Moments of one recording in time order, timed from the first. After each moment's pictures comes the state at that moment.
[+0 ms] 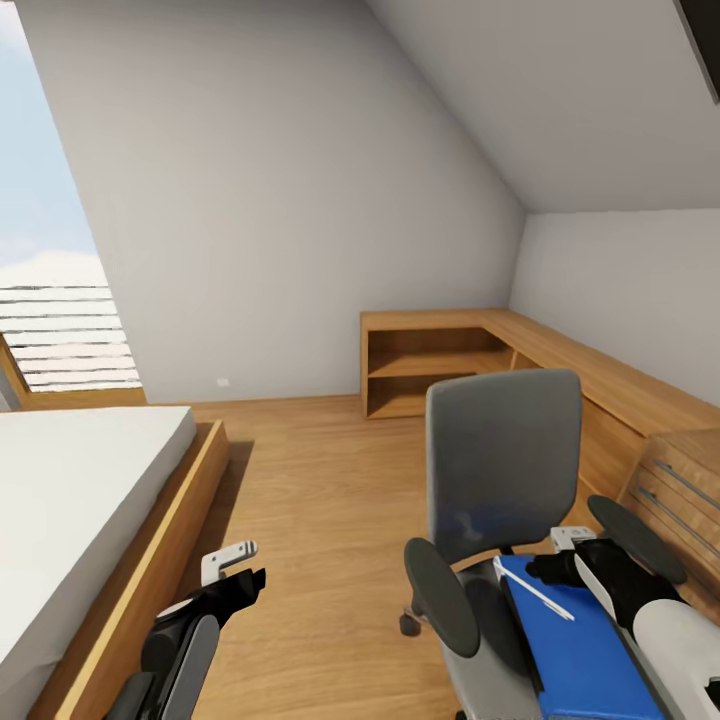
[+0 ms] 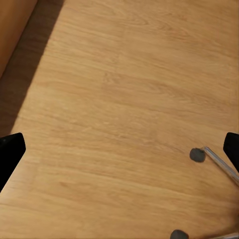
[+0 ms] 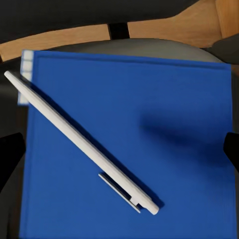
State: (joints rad) left arm -0.17 -0.09 0.01 -1.45 0.34 0.69 0.37; right arm -0.76 -0.30 0.11 -0.36 -0.05 0.50 0.18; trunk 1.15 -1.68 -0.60
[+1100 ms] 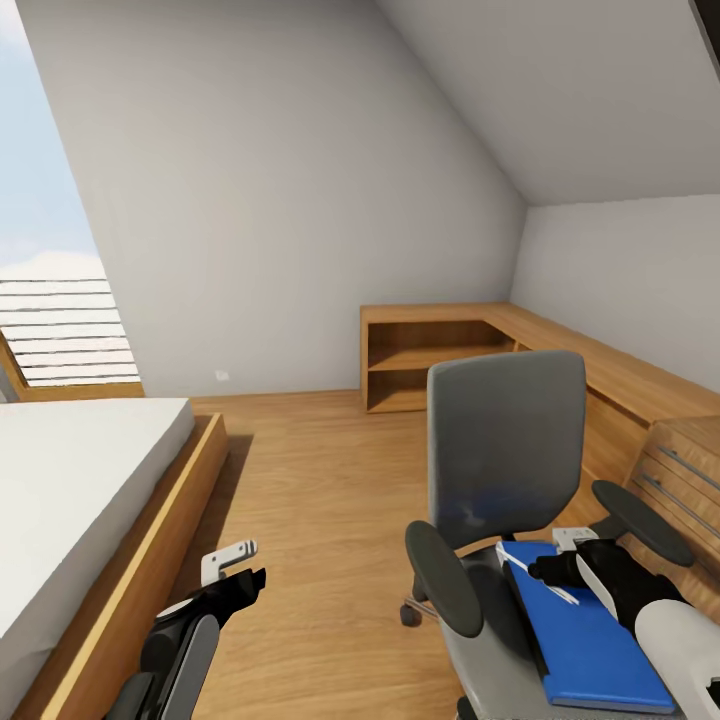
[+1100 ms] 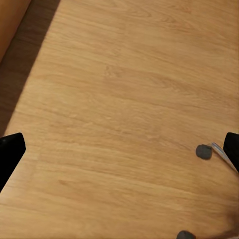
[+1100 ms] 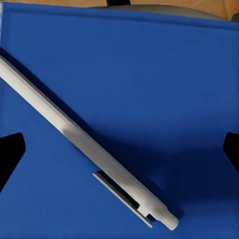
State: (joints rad) left arm -0.17 -0.09 0.01 -1.45 0.34 0.69 0.37; right arm -0.76 -0.31 0.11 -0.36 -0.04 0.51 0.18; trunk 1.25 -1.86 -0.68
